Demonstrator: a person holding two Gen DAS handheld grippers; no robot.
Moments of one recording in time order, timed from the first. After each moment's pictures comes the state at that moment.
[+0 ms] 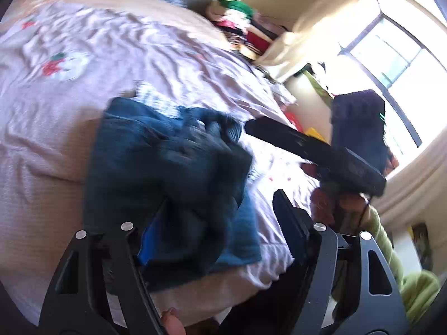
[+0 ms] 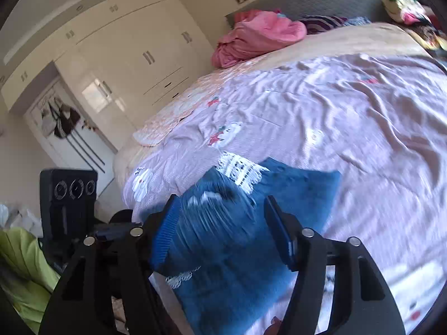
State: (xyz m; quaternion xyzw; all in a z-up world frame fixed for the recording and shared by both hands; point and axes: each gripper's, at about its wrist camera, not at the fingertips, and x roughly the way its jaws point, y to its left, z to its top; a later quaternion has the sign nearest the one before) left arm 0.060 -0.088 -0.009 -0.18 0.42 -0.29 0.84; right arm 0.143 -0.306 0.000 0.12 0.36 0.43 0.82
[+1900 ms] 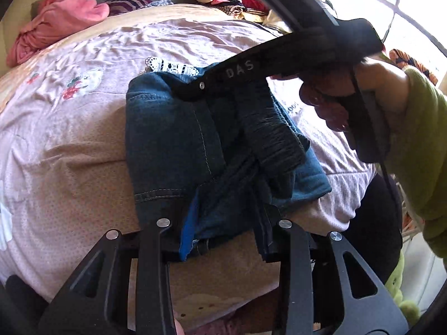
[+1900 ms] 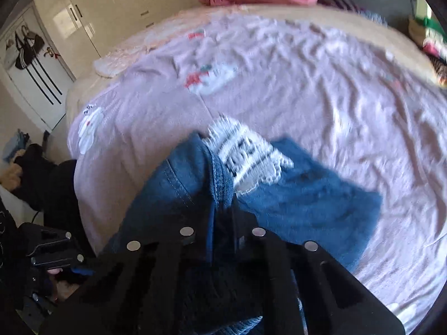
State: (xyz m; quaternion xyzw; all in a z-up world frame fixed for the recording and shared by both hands) left arm 0.023 -0.093 -0.033 0.02 0.44 -0.23 0.87; right arm 0.163 -0.185 -0.023 -0.09 0.44 0.37 0.81
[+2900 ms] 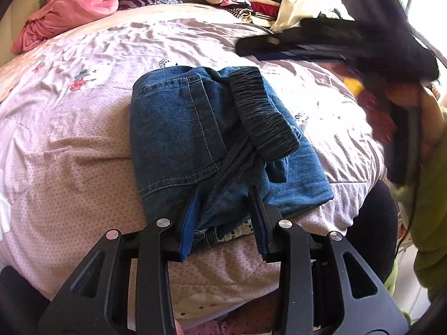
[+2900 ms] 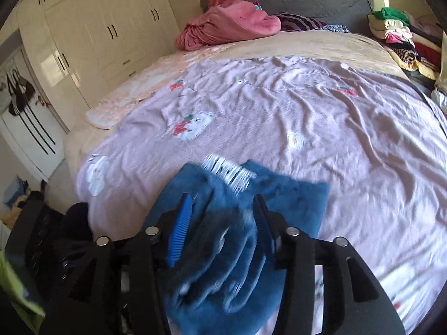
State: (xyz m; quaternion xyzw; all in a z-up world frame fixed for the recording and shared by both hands) left arm 0.027 -0.084 -0.033 0.00 0.45 -0.22 0.87; right arm 0.130 -0.252 0.012 0.02 0.40 0.33 0.85
